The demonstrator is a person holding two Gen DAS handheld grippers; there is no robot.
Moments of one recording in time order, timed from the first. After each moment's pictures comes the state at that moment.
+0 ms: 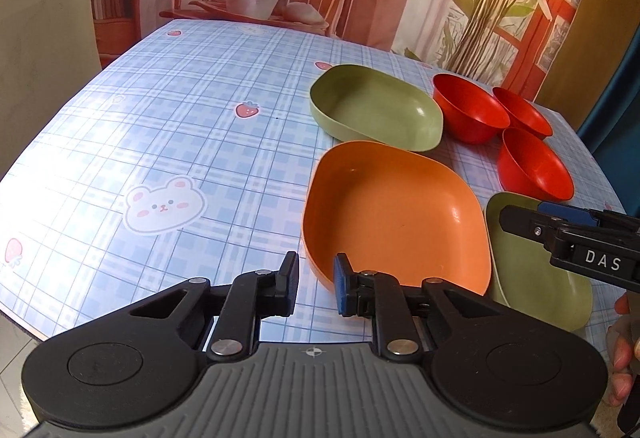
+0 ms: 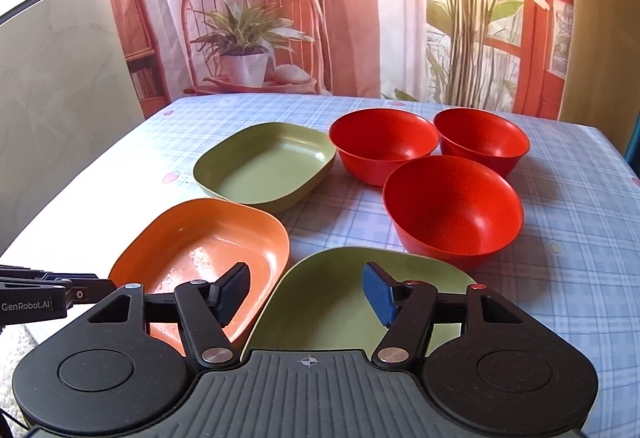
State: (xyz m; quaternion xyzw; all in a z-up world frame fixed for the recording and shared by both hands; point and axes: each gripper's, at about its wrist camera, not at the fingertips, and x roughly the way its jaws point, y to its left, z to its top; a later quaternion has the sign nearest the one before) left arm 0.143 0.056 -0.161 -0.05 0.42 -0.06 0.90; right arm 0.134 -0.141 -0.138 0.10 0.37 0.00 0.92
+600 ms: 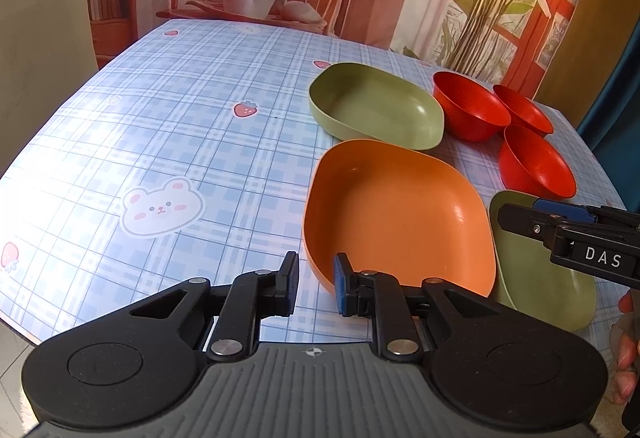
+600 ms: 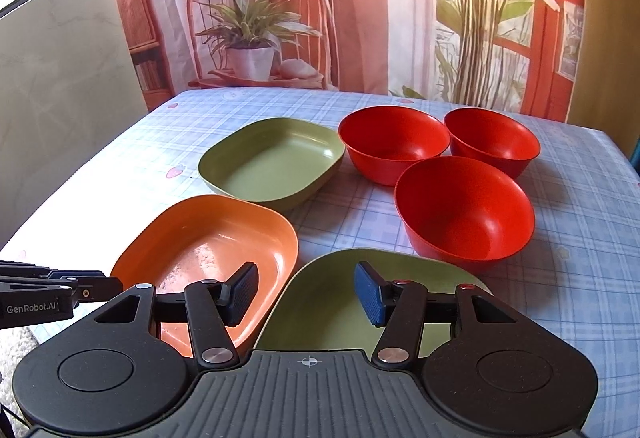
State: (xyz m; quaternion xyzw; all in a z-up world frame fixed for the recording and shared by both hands) left arm 0.146 0.056 -0.164 -0.05 0.42 -0.07 0.90; right arm 0.140 -0.138 -0.139 0.10 0.38 0.00 0.92
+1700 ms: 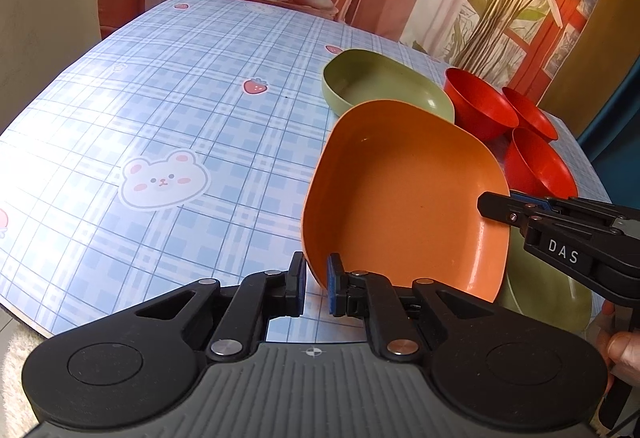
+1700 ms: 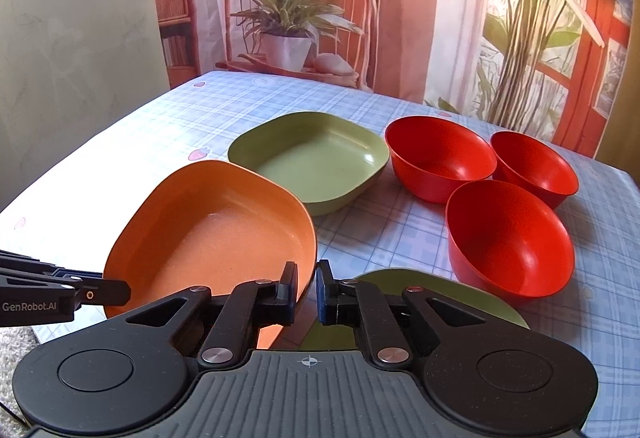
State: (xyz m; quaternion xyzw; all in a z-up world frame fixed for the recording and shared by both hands) left arm 0.146 0.067 -0.175 -0.09 0.44 -0.06 0.89; right arm 0.164 -0.107 -0.145 0.04 0.39 0.03 0.92
